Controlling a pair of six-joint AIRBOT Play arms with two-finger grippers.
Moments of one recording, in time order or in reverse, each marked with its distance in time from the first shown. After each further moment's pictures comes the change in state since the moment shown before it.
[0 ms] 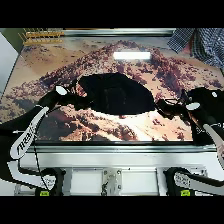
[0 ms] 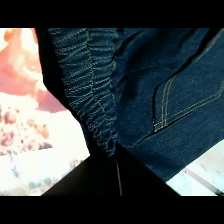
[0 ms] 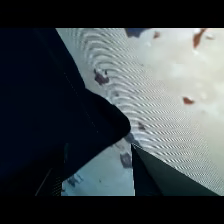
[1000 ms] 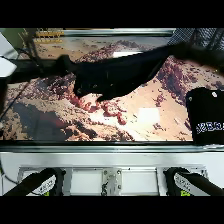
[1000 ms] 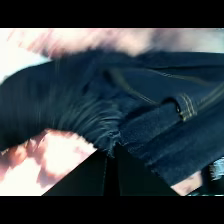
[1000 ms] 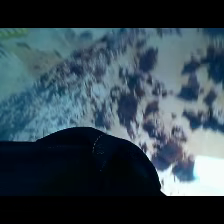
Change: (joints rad) left arm 0.081 0.477 0.315 0.004 -0.162 0.004; right arm 0.068 0.185 0.752 -0.143 0.196 -0.188
